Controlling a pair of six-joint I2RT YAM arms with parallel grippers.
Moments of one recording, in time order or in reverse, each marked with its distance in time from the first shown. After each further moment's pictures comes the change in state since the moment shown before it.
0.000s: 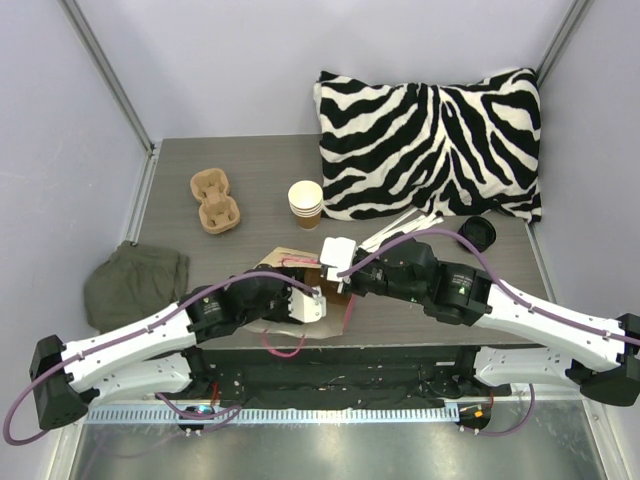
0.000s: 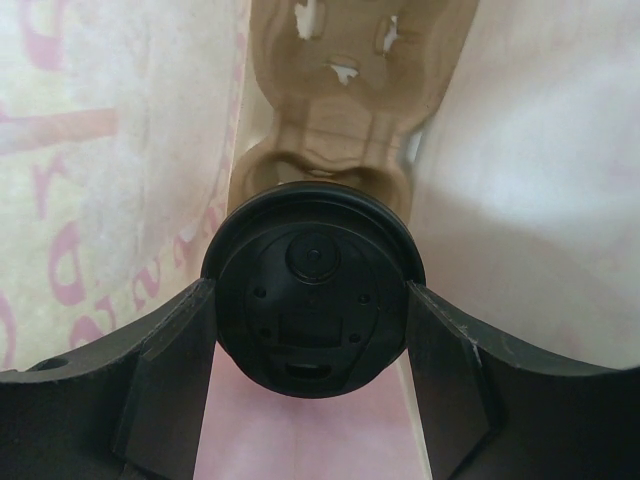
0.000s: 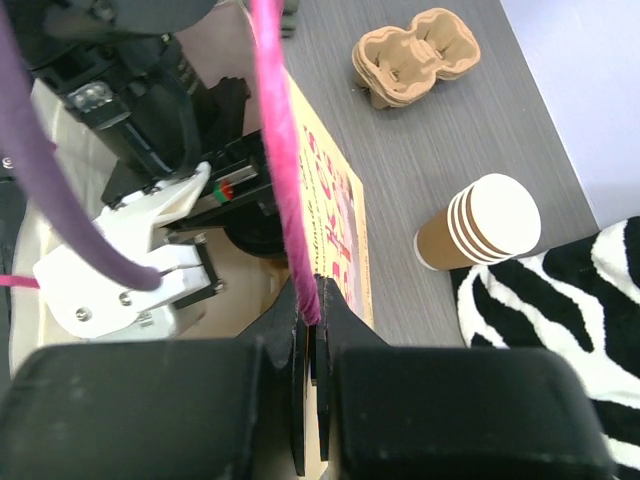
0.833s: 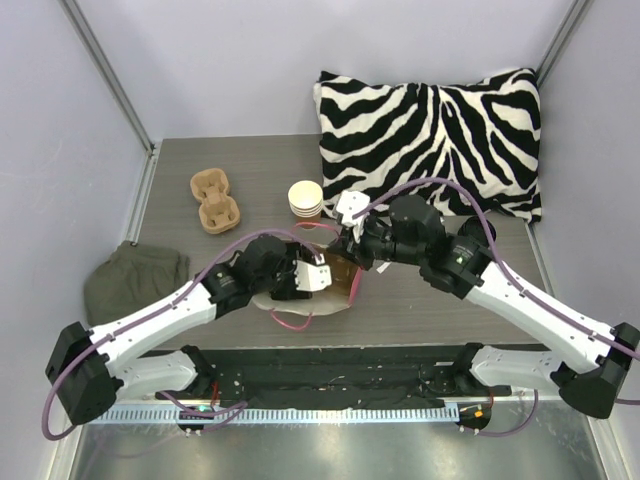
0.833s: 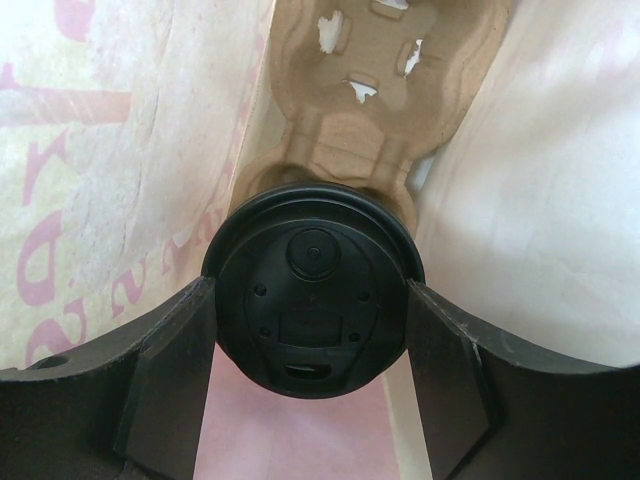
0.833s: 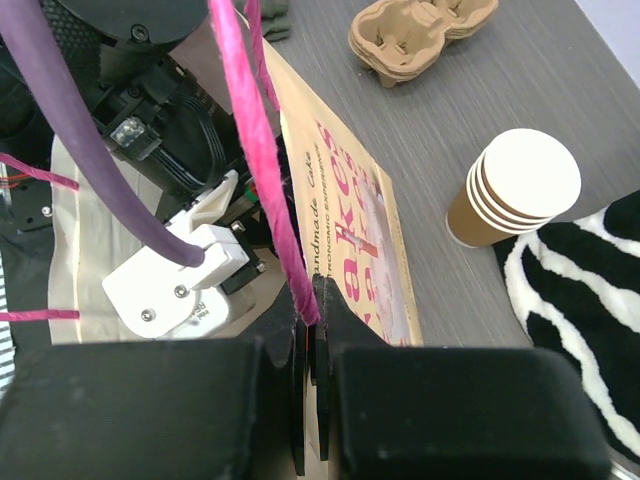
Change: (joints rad) left arm 0.211 0.168 0.040 0.145 0.211 0.004; right arm -0.273 0.055 0.034 -0.004 -0.267 0.163
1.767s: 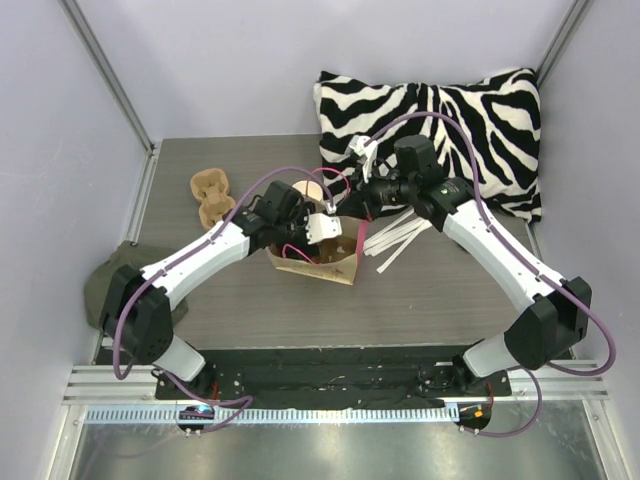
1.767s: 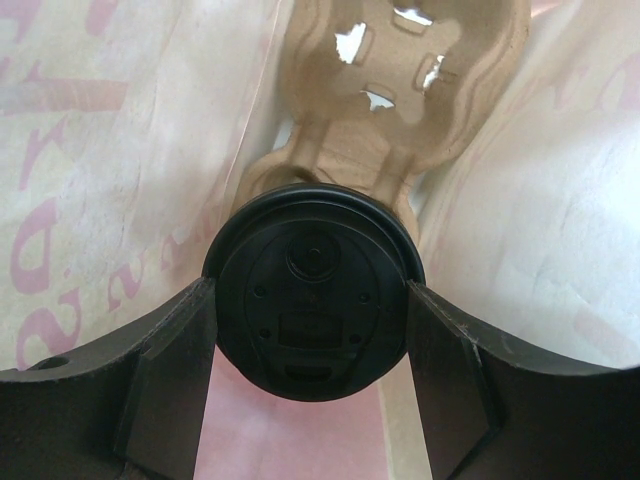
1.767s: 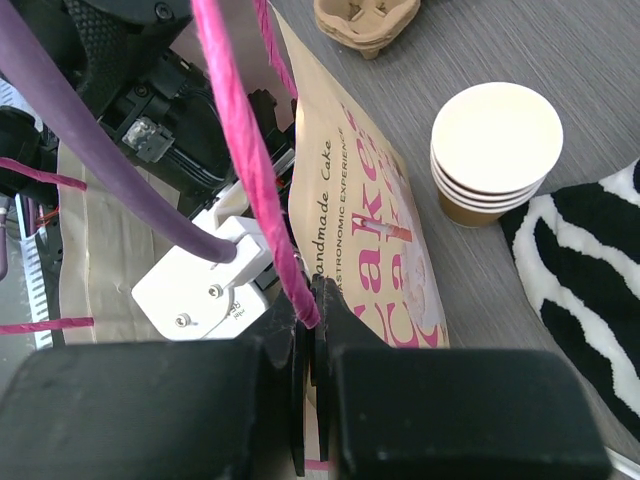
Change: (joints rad) left arm 0.213 0.430 0.417 -0.199 0.192 0.014; right arm -0.384 0.349 0.261 -0.101 -0.437 0.060
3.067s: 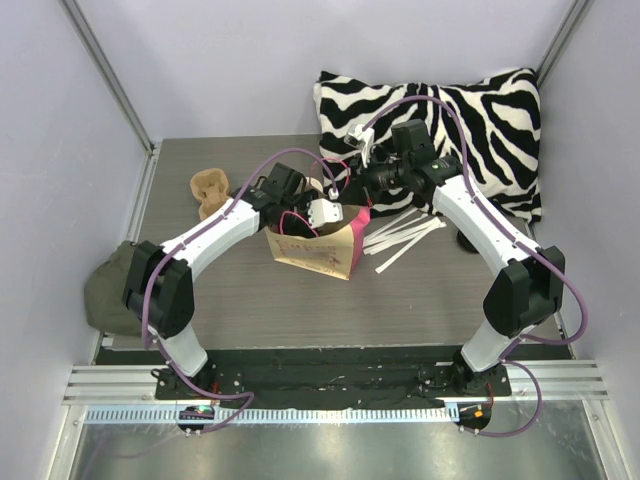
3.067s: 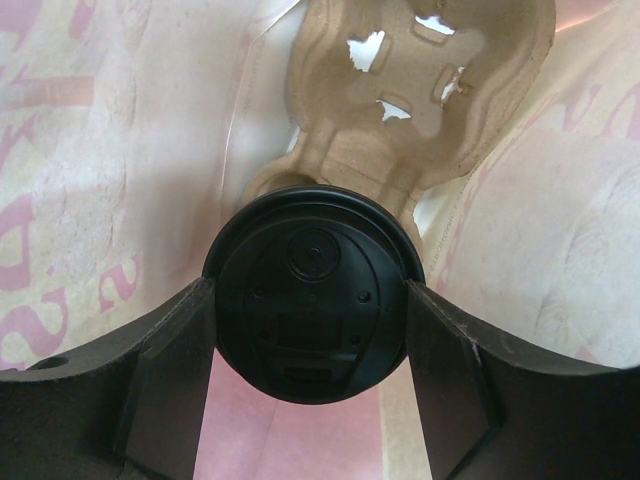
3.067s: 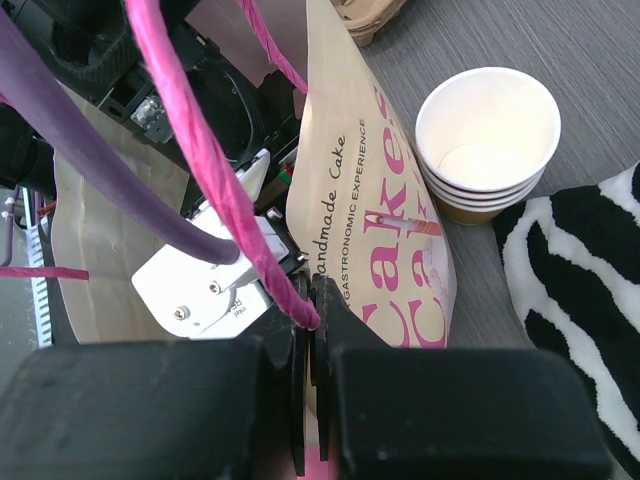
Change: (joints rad) left arm 0.079 0.224 0.201 -0.100 0.081 0.095; right arm -0.089 0.209 0.170 -0.091 -0.130 -0.072
